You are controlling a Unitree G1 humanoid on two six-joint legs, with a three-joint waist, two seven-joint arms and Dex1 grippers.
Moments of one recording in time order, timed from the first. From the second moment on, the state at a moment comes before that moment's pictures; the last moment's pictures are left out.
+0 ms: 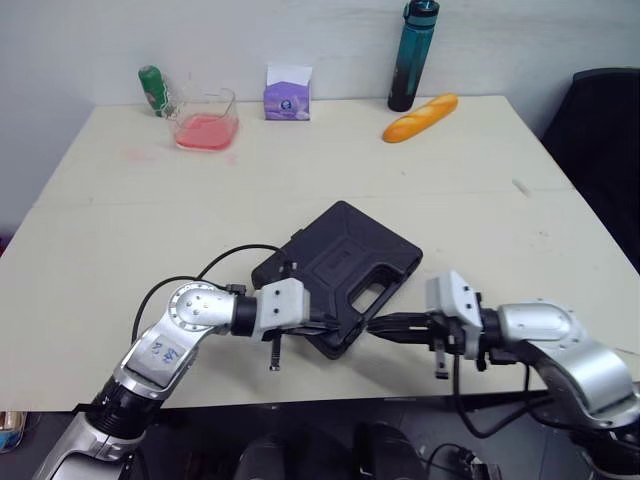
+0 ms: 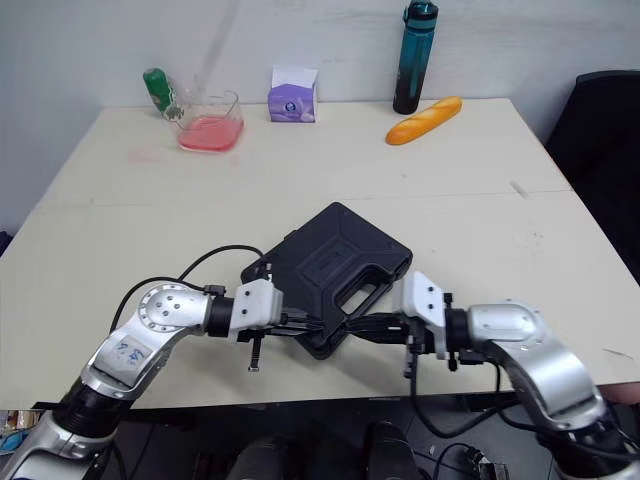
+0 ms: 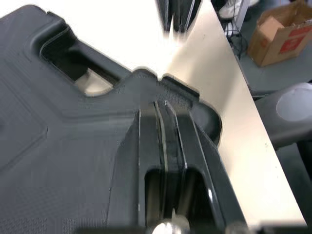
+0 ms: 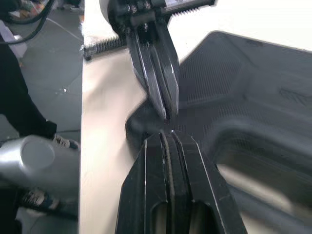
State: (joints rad) left arm -0.31 0.61 -0.25 -0.29 -0.27 0.23 -1.00; right arm -0.14 -0.79 0.00 -0.49 0.53 0.47 1.10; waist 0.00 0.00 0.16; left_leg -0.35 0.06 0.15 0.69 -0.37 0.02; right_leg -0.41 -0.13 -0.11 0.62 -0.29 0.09
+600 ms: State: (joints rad) left arm 0.02 0.88 0.42 -0.16 -0.31 0.30 -0.89; right arm -0.33 -1.12 -0.32 0.15 0.34 0.05 1.25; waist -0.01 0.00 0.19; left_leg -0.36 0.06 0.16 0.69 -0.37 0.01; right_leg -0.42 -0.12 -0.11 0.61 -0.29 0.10
